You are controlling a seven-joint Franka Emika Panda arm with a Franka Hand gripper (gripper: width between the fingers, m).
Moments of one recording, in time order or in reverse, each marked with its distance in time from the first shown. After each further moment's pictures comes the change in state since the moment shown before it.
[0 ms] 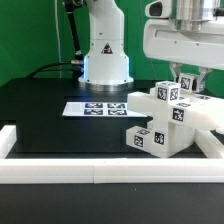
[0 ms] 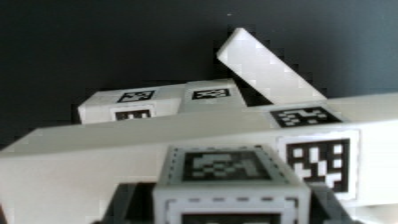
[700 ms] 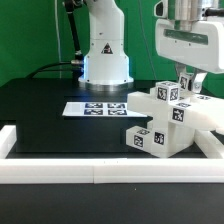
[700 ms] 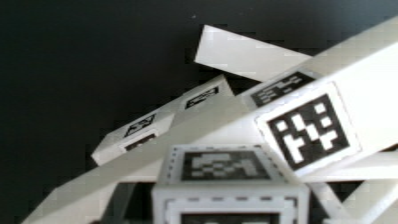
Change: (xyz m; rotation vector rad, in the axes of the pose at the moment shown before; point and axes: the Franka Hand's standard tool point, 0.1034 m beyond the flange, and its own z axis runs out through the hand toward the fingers) arm 0.001 -0.001 0.000 0.011 -0.019 0.374
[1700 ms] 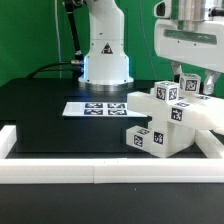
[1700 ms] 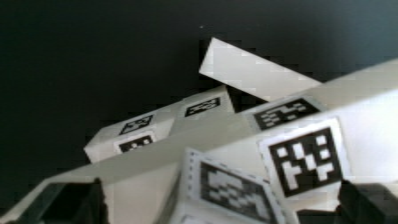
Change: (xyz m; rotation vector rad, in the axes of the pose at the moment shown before) arm -0.006 0.000 0.000 -0.002 0.001 -0.263
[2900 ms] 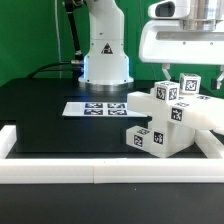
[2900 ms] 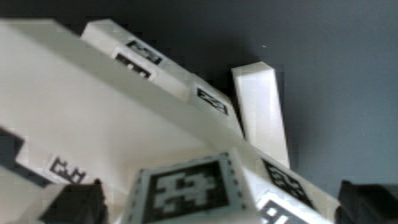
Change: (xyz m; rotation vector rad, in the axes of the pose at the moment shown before) arm -0.001 0.001 0.000 -0.017 0.041 -0.932
